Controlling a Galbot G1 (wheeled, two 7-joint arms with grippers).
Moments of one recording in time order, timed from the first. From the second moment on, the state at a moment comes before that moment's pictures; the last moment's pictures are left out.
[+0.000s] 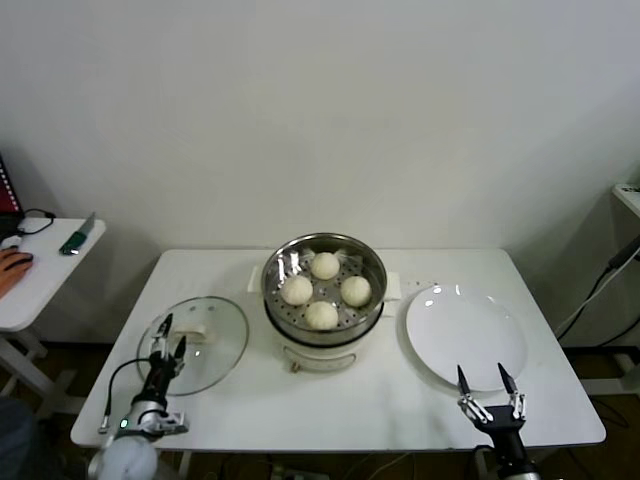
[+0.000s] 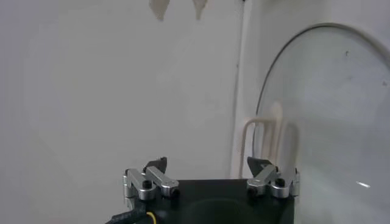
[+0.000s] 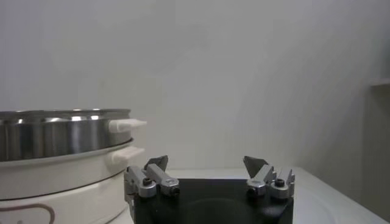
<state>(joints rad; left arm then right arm) 1.27 -1.28 -0.63 -1.41 1.23 -0.13 -0.30 -1.64 1.29 0.63 1.72 0.38 0.46 -0.15</state>
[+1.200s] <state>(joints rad) 1.17 -1.27 -0.60 -1.28 1.28 -0.08 -0.30 -1.65 1.32 0.63 1.74 0.36 0.46 -0.15</state>
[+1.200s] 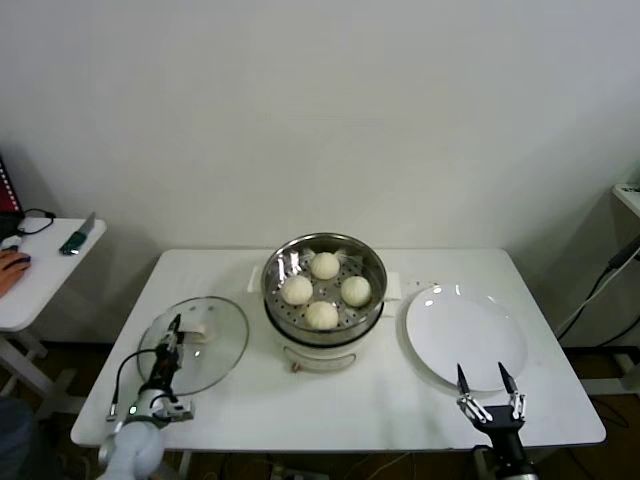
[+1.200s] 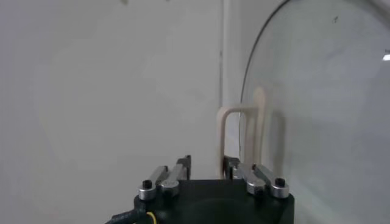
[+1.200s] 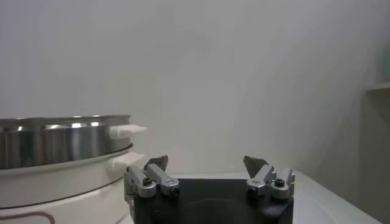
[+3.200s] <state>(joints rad) 1.09 -1.10 -0.19 -2.01 1.11 0.55 0.17 -1.63 1.34 0.66 1.79 0.27 0.44 -0.07</state>
